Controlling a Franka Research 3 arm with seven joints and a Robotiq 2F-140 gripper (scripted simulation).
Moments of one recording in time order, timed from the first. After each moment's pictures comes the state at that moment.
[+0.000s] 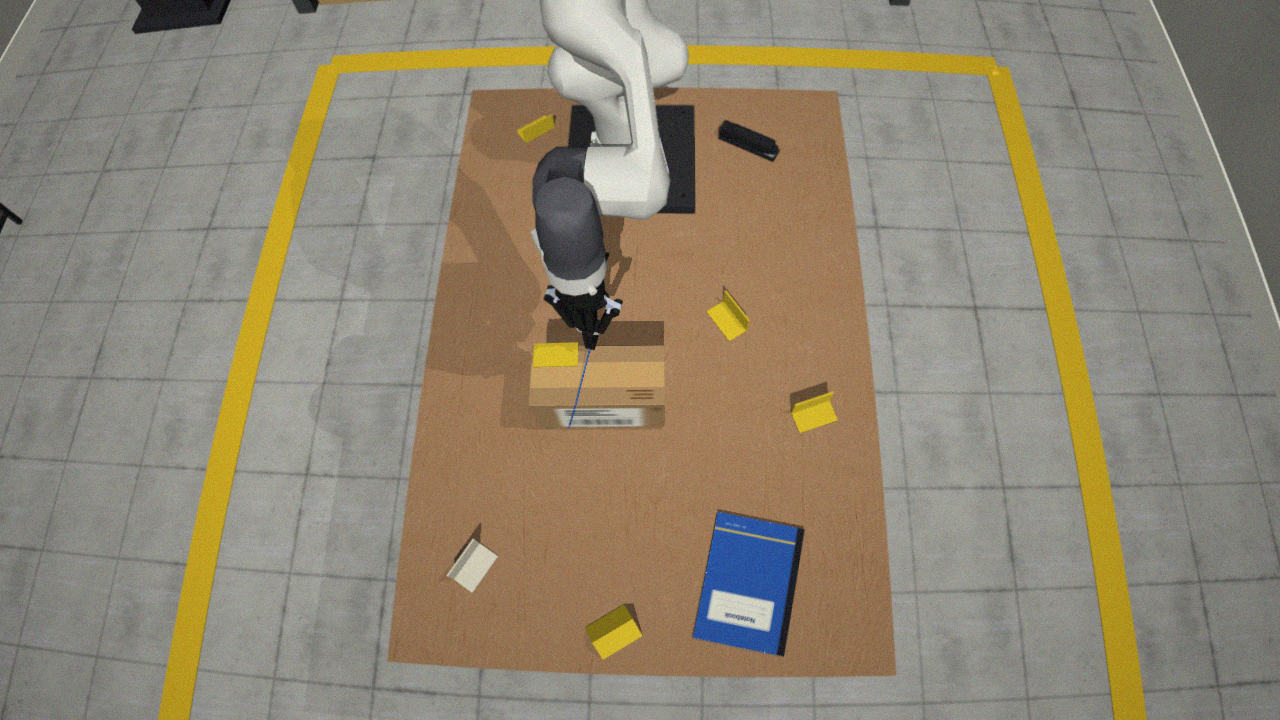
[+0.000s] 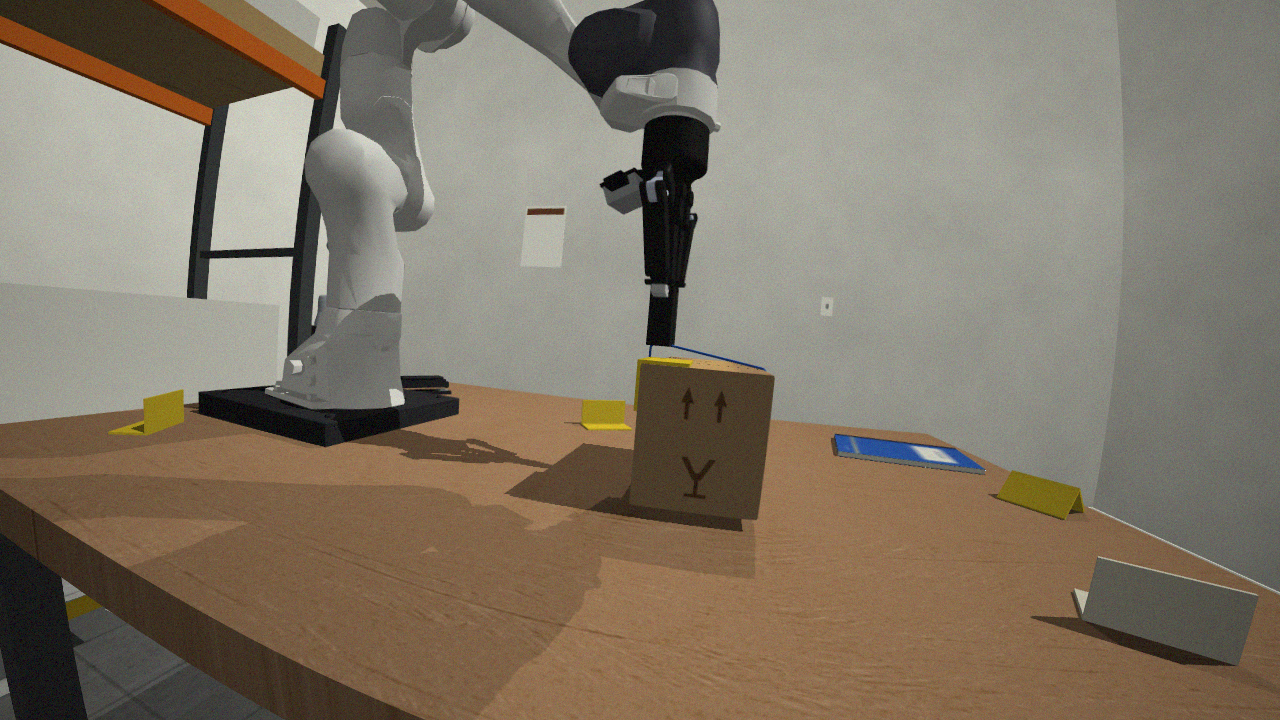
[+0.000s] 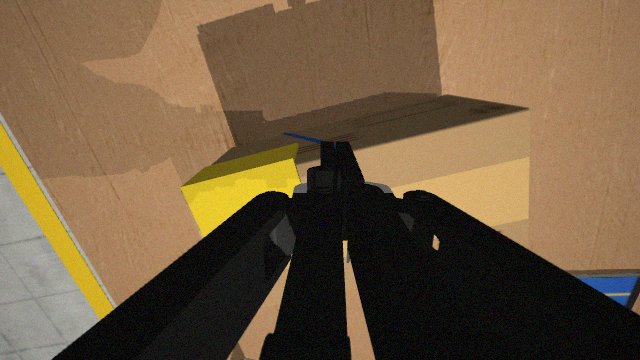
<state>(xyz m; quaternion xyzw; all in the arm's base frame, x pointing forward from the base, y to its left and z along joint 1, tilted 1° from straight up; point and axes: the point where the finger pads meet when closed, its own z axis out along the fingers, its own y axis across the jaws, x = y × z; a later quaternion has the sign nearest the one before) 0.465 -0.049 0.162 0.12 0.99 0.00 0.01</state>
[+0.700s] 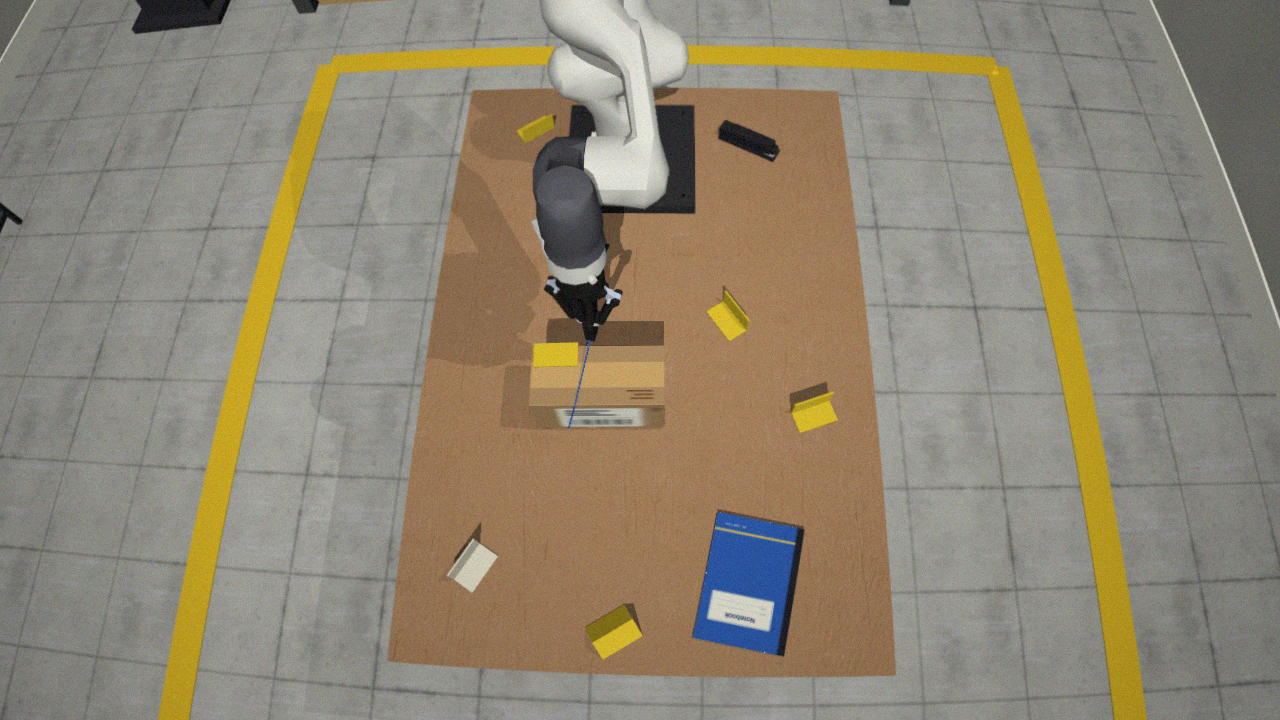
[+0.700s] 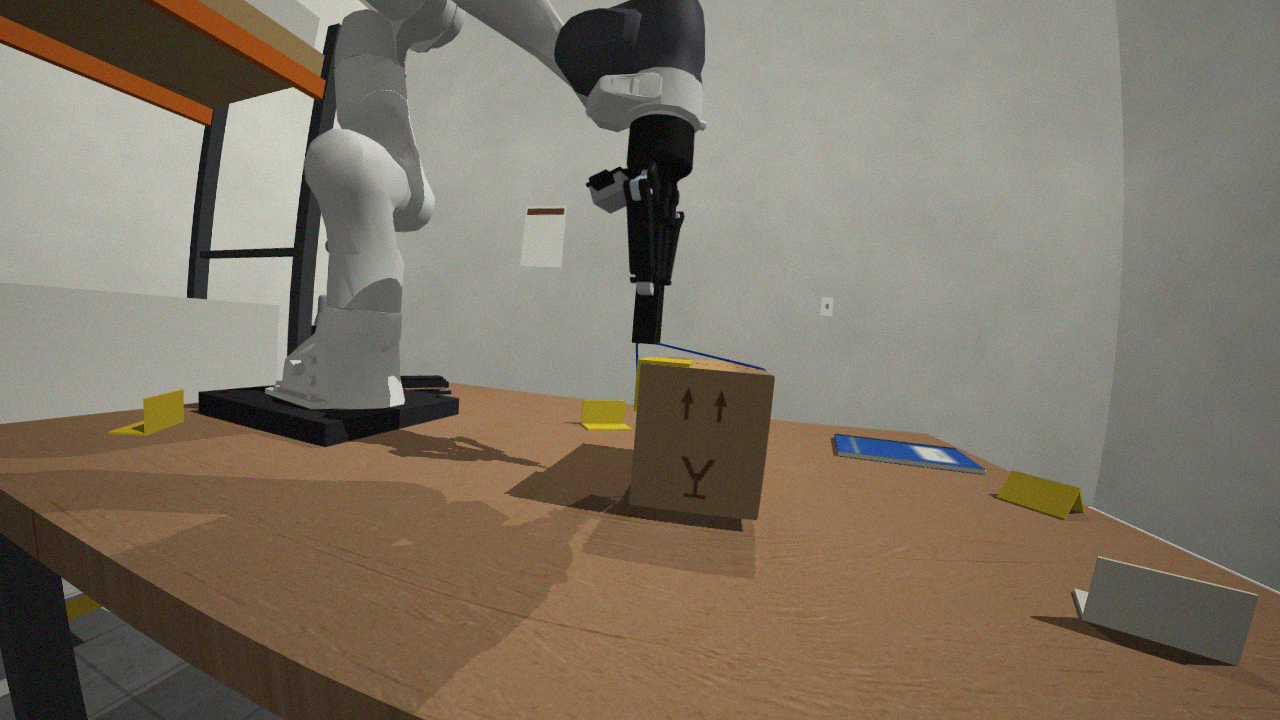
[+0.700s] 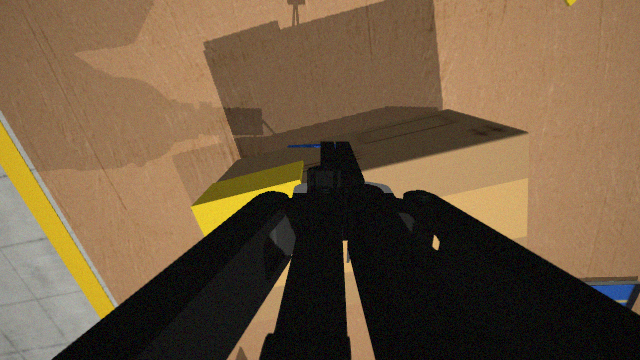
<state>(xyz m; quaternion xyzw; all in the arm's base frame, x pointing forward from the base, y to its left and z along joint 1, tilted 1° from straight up) 0.449 -0.050 0.163 0.12 0.99 0.00 0.01</state>
